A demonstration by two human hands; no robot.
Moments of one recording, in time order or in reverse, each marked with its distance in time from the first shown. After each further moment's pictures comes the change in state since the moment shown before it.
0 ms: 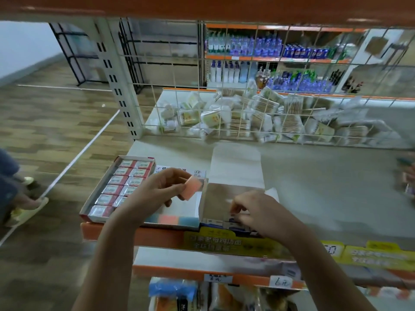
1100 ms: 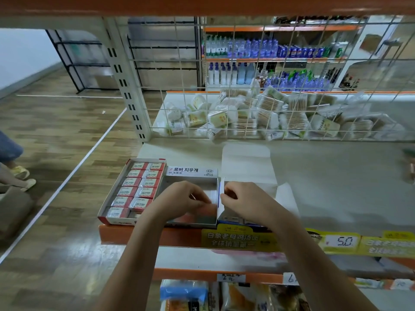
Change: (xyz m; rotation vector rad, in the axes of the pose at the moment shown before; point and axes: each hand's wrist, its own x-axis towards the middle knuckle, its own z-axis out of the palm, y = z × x) left_hand 0.020 -0.020 0.004 0.612 -0.181 0.001; right_hand 0.027 -0.051 0.007 0.219 0.019 0.189
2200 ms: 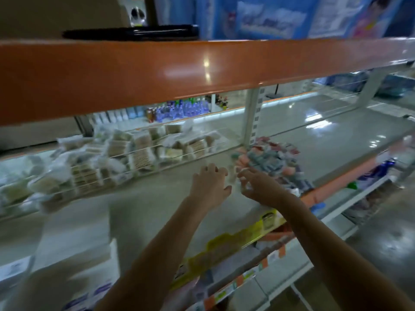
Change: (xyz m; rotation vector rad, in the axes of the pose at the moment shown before) left_hand 0.161 0.355 0.185 0.506 0.087 0.514; right_hand -0.149 0.305 -0.198 -0.328 0.431 0.368
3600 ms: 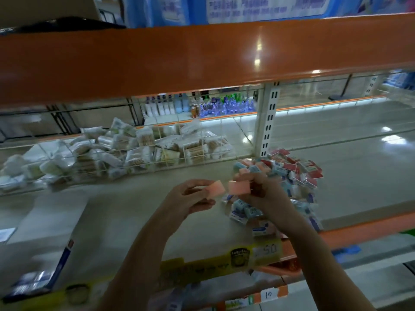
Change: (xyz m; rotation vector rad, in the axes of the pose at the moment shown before) left_hand 0.001 0.036 0.007 -1.515 0.217 -0.471; right_hand 0.015 0.075 -0.025 1.004 0.003 -0.271
